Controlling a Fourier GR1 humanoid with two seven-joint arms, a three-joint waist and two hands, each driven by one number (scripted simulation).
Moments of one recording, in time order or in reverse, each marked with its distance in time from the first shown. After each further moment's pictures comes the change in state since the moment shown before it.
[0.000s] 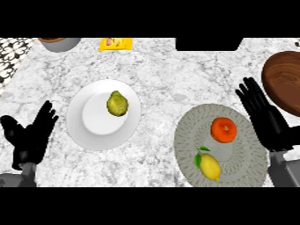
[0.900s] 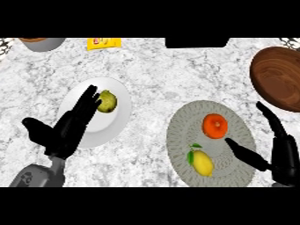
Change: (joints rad) left arm -0.083 -0.097 -0.155 -0.194 0.007 -0.170 -0.054; right arm 0.211 -0.093 0.168 -0.213 0.761 -0.701 0.225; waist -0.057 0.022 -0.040
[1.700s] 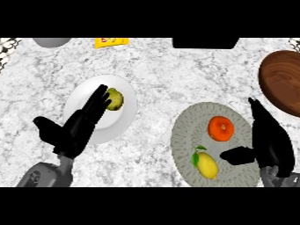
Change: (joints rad) left arm -0.026 -0.031 -0.037 -0.015 -0.023 -0.005 0.026; right arm -0.206 -0.044 0.144 -0.174 0.389 0.520 0.998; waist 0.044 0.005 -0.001
